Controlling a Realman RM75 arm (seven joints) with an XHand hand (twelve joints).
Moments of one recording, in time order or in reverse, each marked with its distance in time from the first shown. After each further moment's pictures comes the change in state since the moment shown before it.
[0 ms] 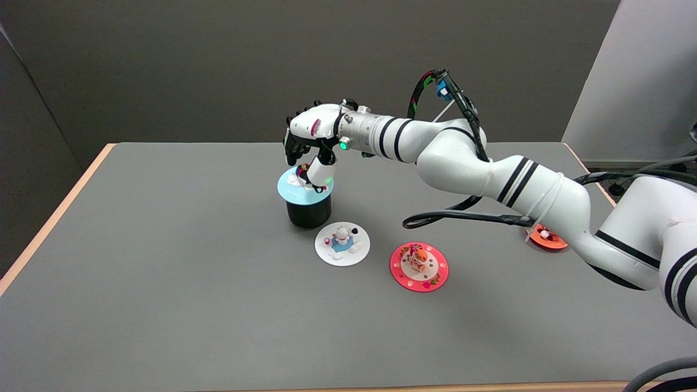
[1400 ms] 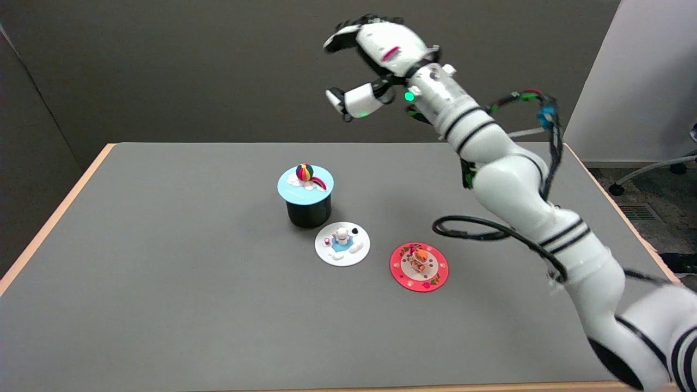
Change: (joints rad) arm -0.433 -0.071 0.673 -0.336 -0.049 0.273 -0.190
